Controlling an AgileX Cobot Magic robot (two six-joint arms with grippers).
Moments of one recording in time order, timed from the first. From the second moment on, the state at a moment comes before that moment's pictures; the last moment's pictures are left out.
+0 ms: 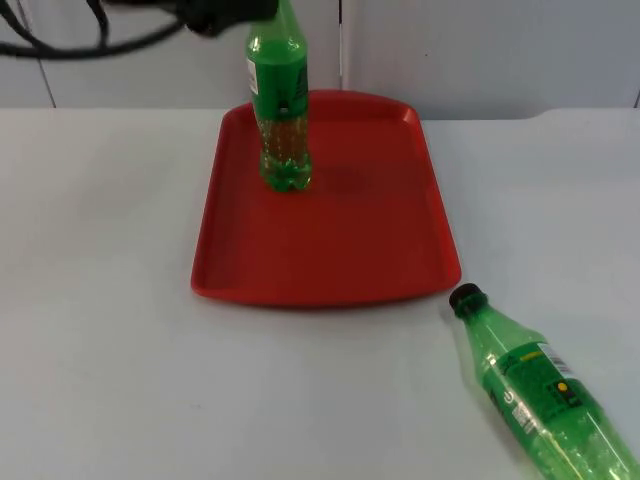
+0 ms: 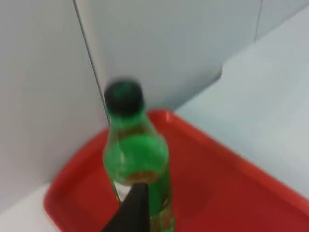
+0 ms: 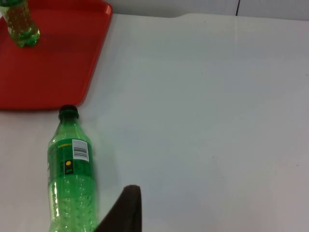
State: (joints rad) right arm 0.13 0.00 -0.52 -0.02 1.08 -0.03; left arm -0.18 1.63 -1.09 1.56 -0.48 -1.27
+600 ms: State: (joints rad) right arm 0.13 0.00 -0.52 -0.02 1.08 -0.03; left arm -0.18 1.23 -0.96 1.74 -0.46 -1.61
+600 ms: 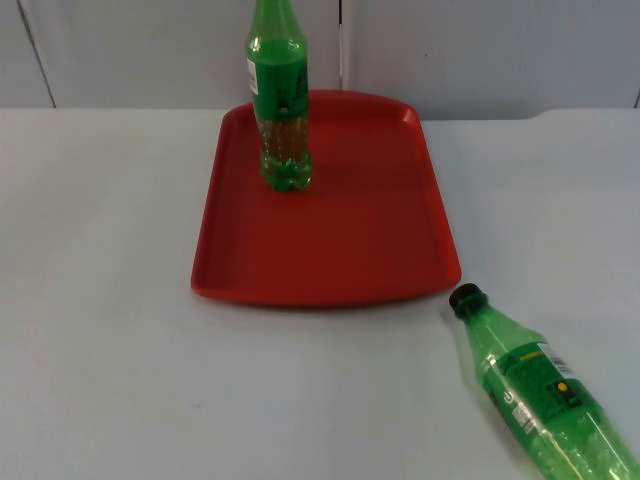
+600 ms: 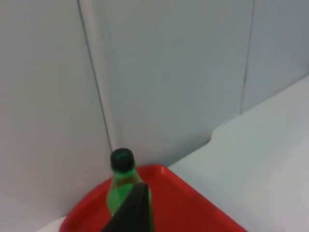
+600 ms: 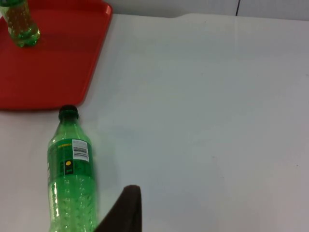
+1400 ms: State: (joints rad) right arm 0.13 0.00 -0.52 -0.02 1.08 -0.03; left arm -0.18 0.93 -0.75 1.75 -0.55 -1.83
